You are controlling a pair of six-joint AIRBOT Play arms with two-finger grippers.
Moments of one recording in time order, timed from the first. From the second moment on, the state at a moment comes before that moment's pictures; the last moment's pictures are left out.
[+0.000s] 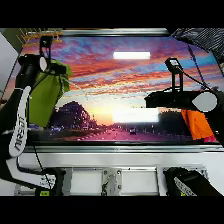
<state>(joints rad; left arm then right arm) -0.10 -1.61 1.62 1.73 -0.91 -1.59 0.23 -0.94 1.04 -1.14 1.00 1.42</state>
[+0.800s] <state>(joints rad) -0.73 -1.38 1.36 1.65 -1.01 -1.74 0.04 -0.87 1.05 -1.35 0.86 1.47</state>
